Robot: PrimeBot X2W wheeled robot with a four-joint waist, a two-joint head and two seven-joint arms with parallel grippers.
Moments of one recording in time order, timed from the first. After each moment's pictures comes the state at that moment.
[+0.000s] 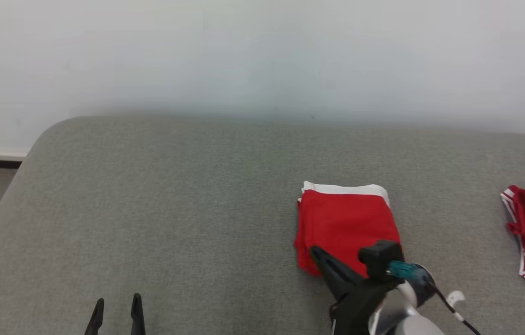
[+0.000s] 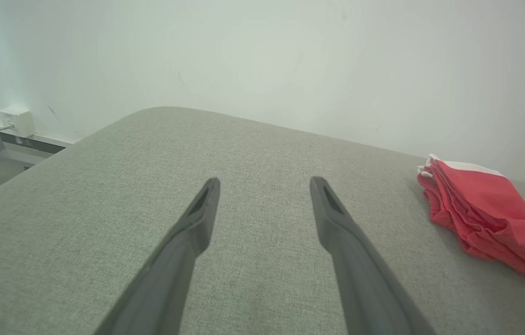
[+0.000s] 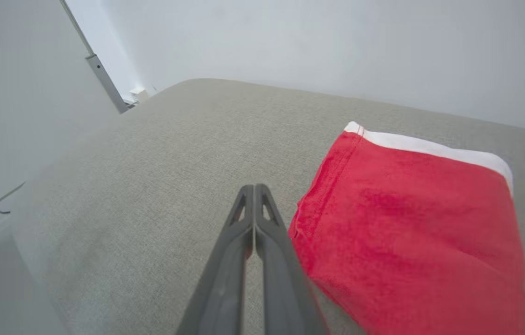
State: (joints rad) left arm 0.12 0.05 -0.02 0.13 -0.26 -0.08 -0.26; right arm -0.27 -0.13 0.48 0.31 0.37 0.13 0.11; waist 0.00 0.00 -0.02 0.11
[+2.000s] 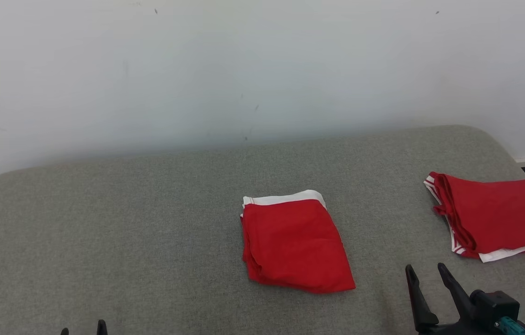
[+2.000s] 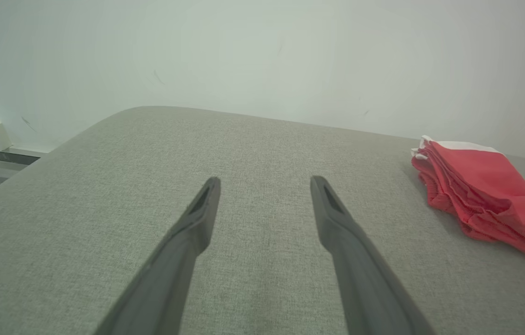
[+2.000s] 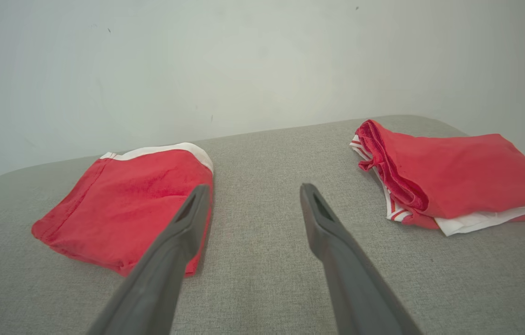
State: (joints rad) left arm 0.16 0.05 0.14 0.20 -0.22 -0.12 -0.26; right arm -0.07 -0.18 0.13 0.41 0.32 0.13 -0.25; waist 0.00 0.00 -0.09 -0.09
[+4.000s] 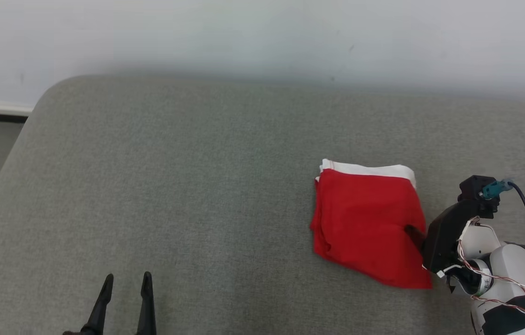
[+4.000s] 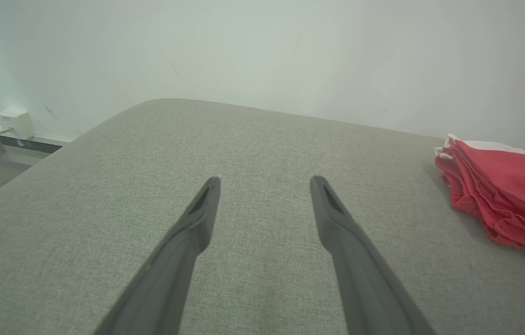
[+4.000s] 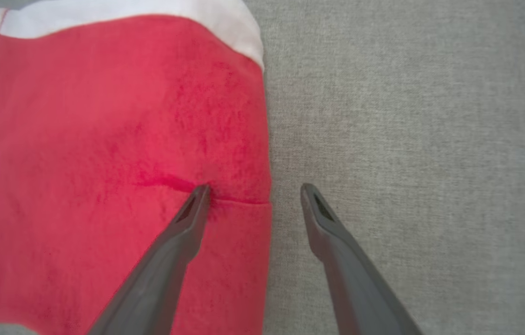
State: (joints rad) left arm 0.07 0.05 -0.03 0.11 -0.21 -0.11 -0.26; right arm -0.49 -0.14 -0.07 0.58 0.27 0.13 0.67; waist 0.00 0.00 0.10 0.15
